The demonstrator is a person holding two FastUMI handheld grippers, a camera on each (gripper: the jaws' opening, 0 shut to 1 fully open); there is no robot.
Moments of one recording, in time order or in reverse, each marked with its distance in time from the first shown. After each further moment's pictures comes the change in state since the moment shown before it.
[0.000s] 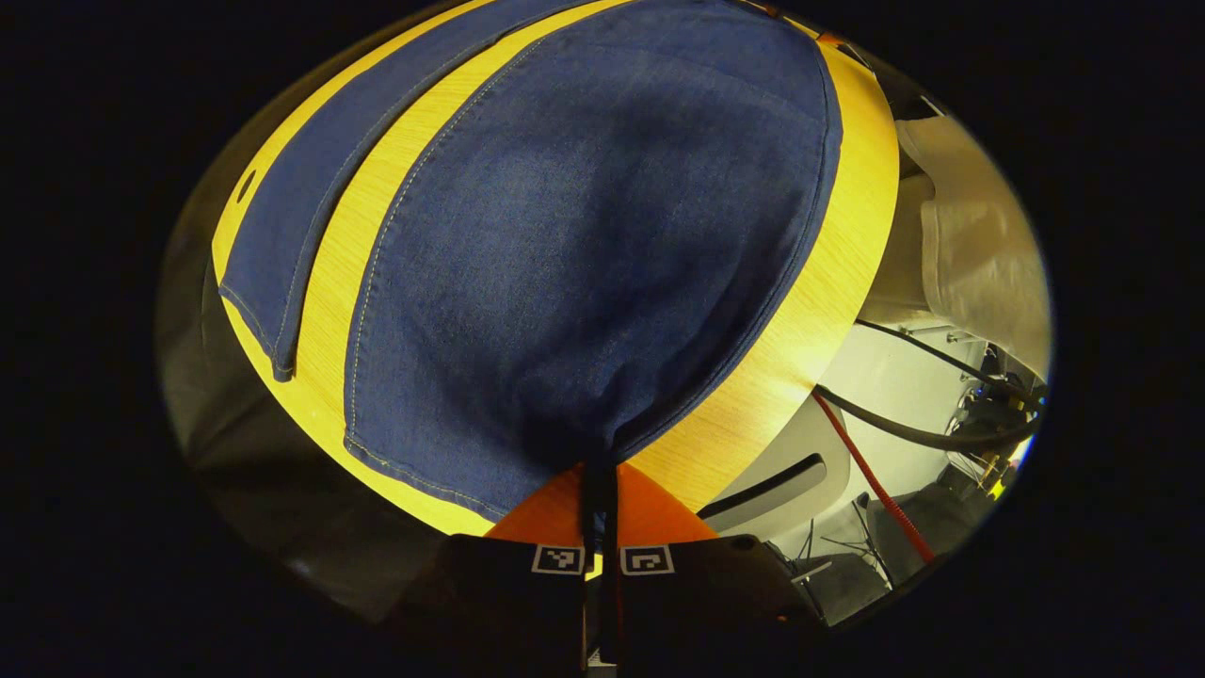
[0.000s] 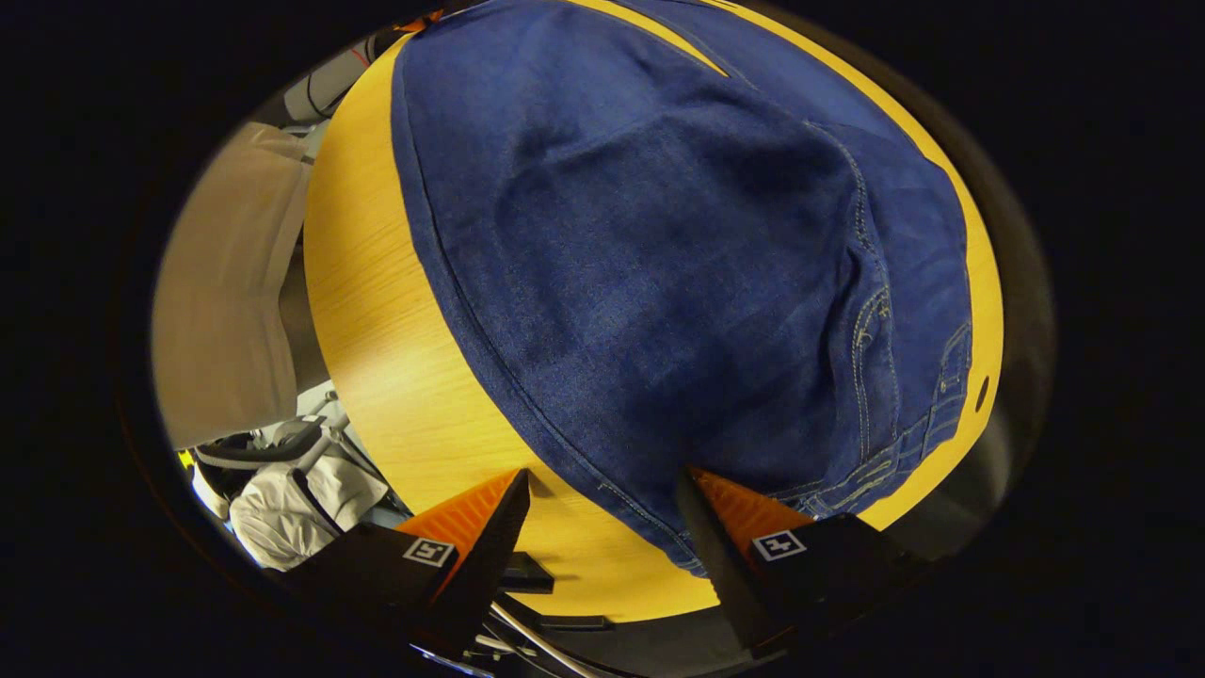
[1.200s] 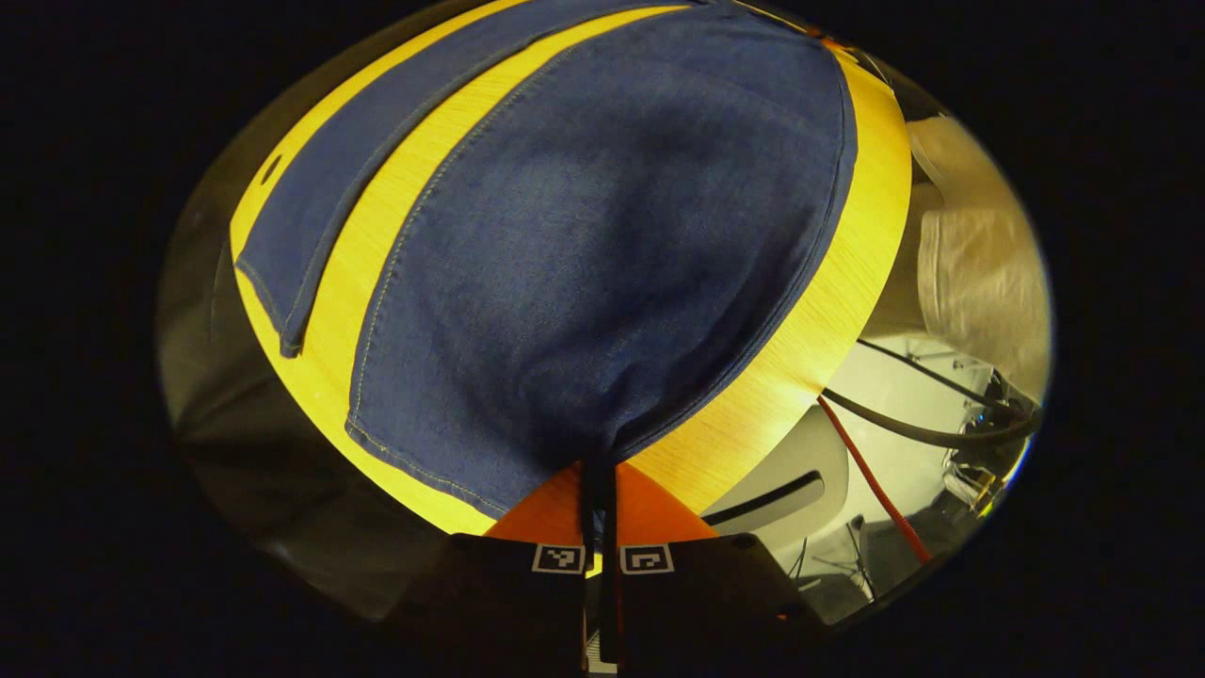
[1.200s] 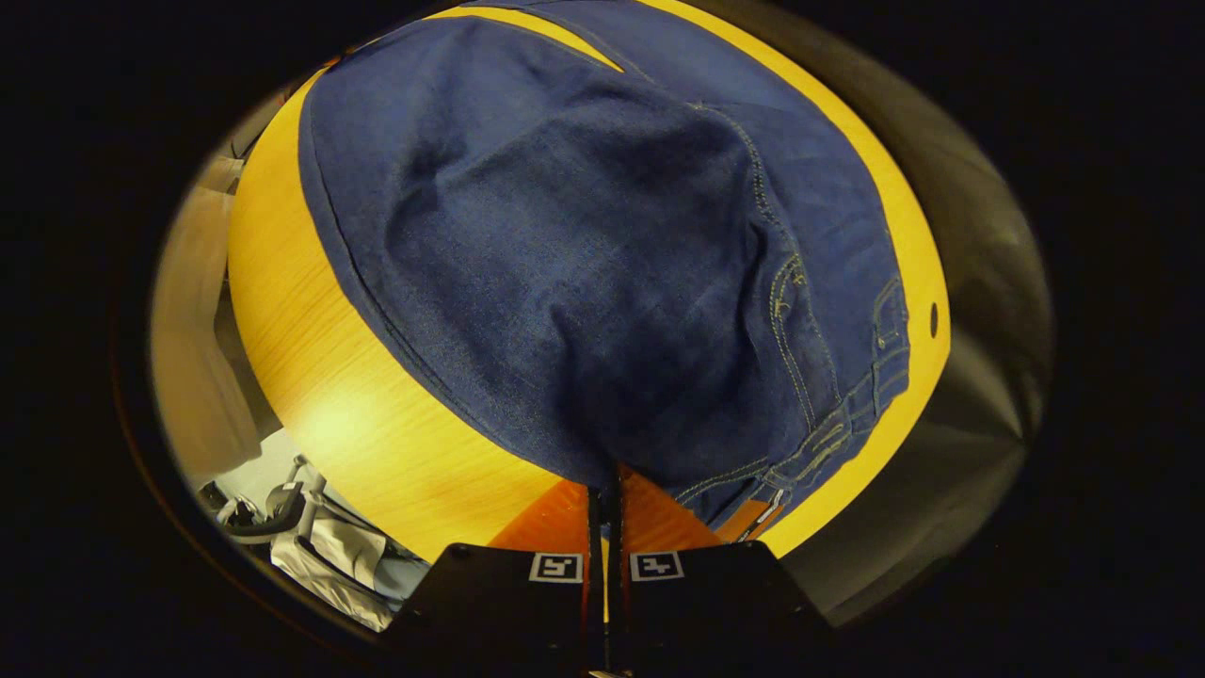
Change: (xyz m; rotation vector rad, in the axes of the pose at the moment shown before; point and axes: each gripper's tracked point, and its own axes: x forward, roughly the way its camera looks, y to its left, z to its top) left arm 0.000 0.000 0.004 -0.116 -0.117 0.047; right arm -0.011 -0.040 0.014 0.284 -0.029 -0.225
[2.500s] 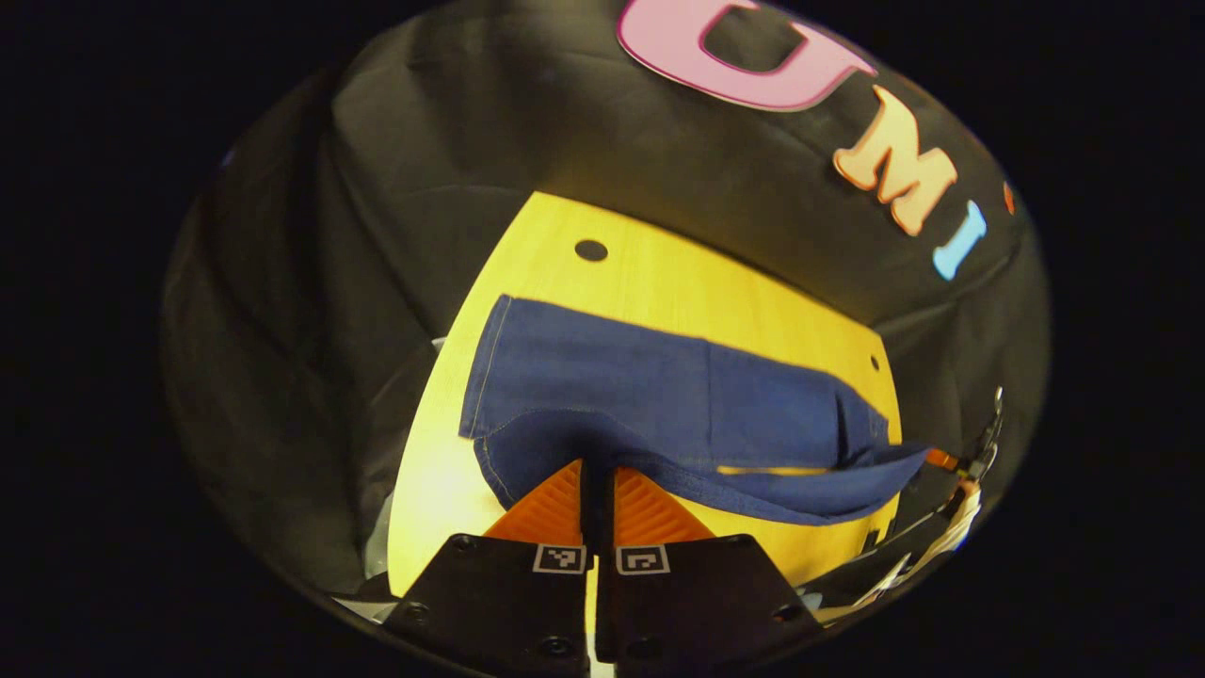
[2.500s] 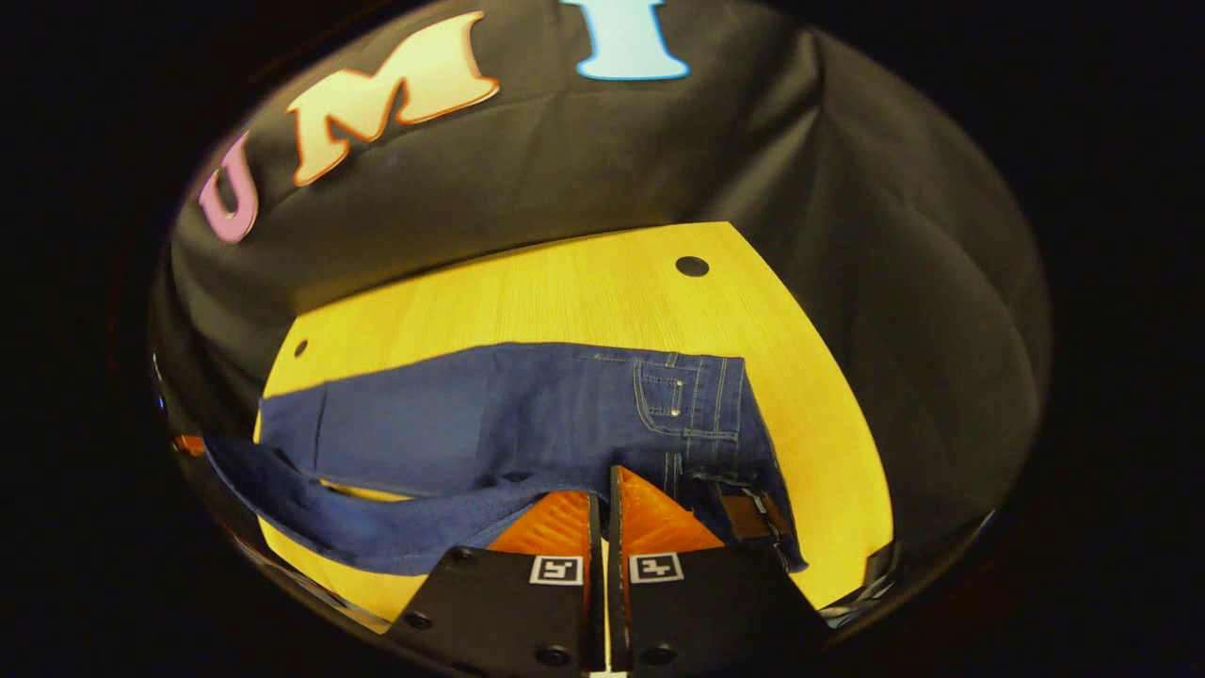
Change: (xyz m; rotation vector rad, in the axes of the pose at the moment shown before) left arm -0.141 0.191 0.163 -1.135 -0.705 -0.100; right arm -0.121 -0.176 0.094 1.307 -0.482 -0.042
